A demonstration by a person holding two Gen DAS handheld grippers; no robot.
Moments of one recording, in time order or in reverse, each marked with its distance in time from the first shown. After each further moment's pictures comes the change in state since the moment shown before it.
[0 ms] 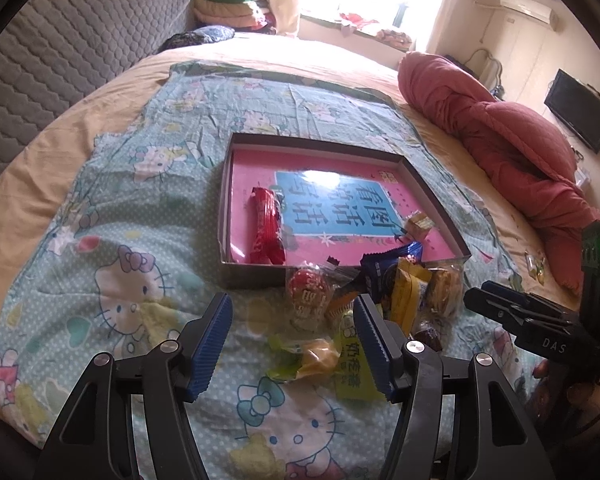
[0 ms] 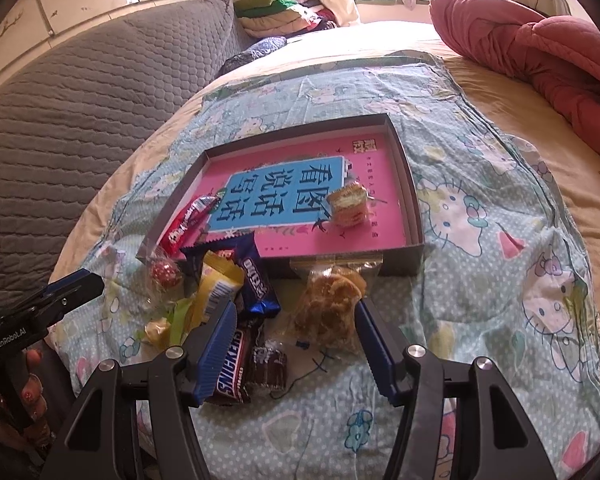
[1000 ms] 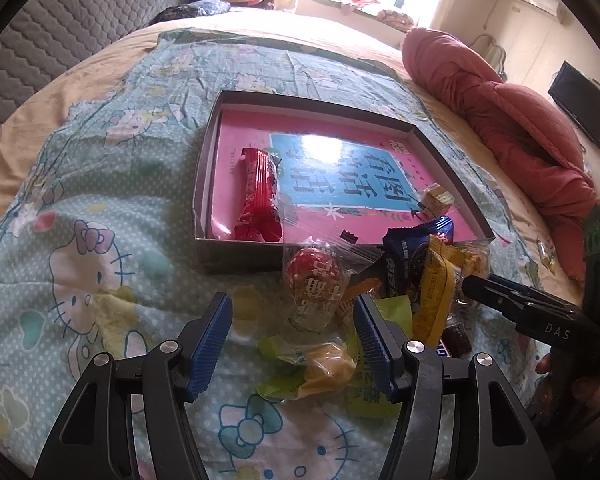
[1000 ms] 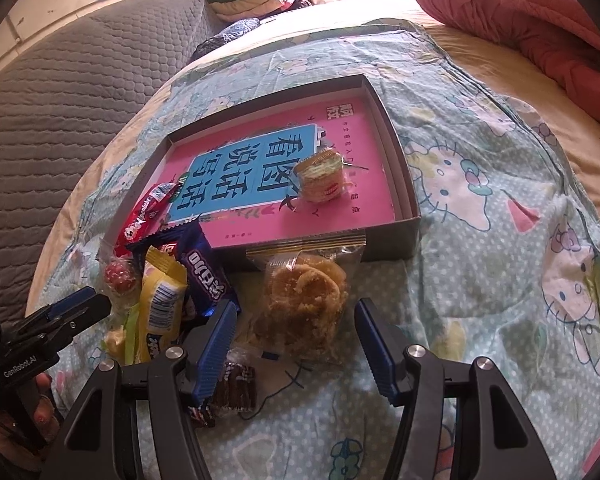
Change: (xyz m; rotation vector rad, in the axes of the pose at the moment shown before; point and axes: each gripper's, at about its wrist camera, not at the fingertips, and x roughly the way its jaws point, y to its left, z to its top) left arm 0.053 0.004 -0.005 -0.010 0.075 -0.018; right arm 0.043 -0.019 0.000 0.068 0.069 -0.042
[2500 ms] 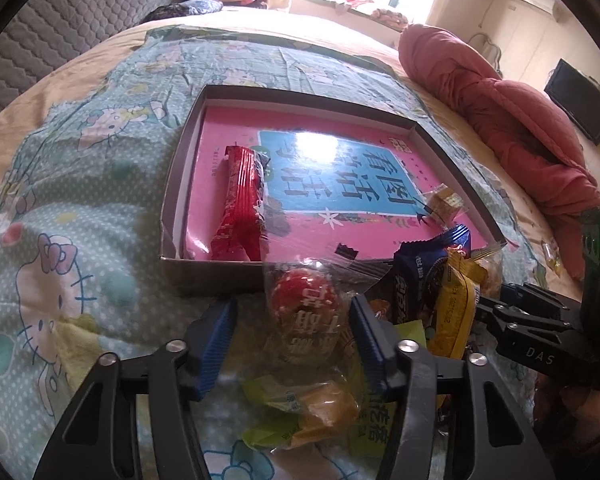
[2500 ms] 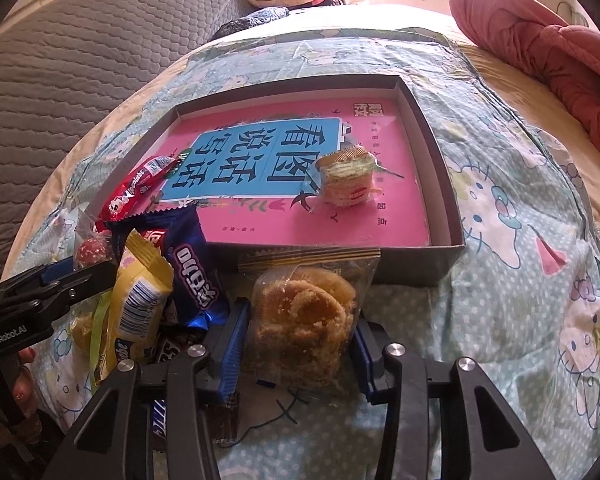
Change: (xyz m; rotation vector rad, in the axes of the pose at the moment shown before) left arm 0.030 -0.005 0.006 0.012 -0.002 -0.023; right arm 0.027 0.010 0.005 -0.143 0.015 -0.032
